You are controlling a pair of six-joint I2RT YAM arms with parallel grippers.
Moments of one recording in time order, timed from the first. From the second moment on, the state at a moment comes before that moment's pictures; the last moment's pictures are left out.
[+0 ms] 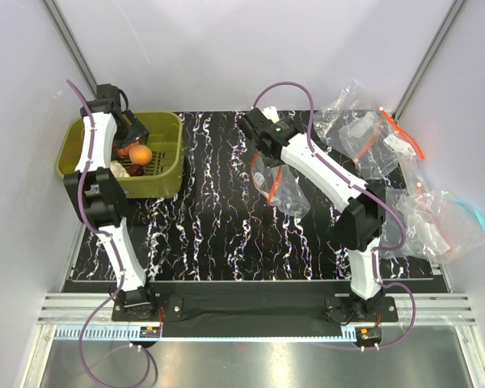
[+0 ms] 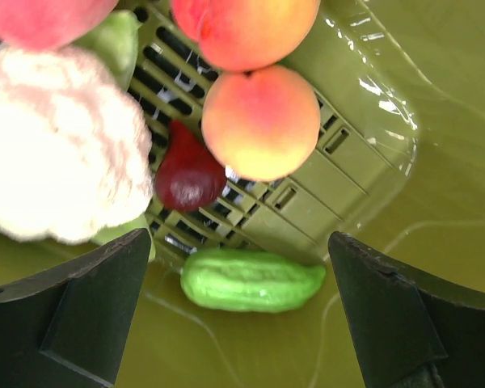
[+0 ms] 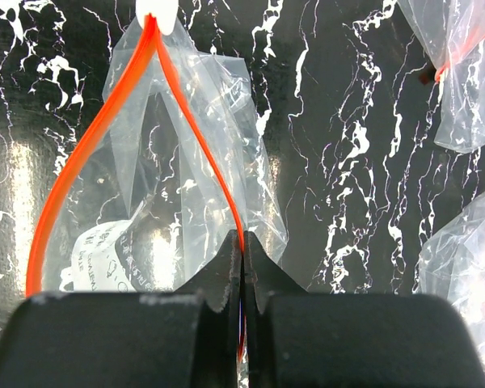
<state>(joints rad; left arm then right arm) 0.18 2.09 2.07 -1.09 -0.10 -0.56 0.71 2.03 2.07 -1.17 0.58 0.37</state>
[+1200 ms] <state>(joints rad) 0.19 2.27 2.12 -0.92 0.03 -0.50 0.71 1.93 1.99 -1.13 0.54 0.36</state>
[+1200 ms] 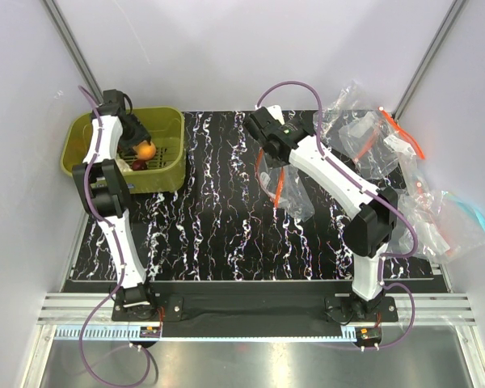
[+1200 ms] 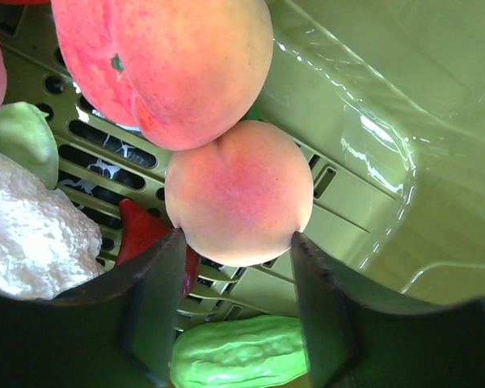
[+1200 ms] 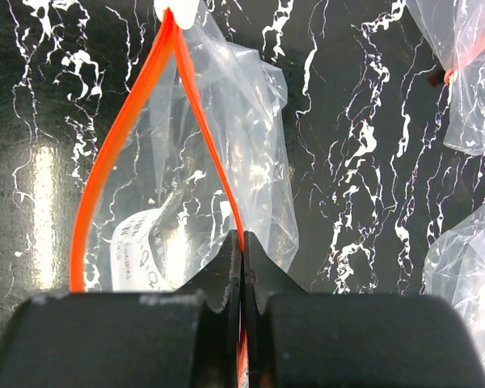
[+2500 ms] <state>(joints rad) 0.14 1.84 1.85 -0.68 0.14 -0.50 0.71 1.90 1.95 -1.11 0.50 0.35</state>
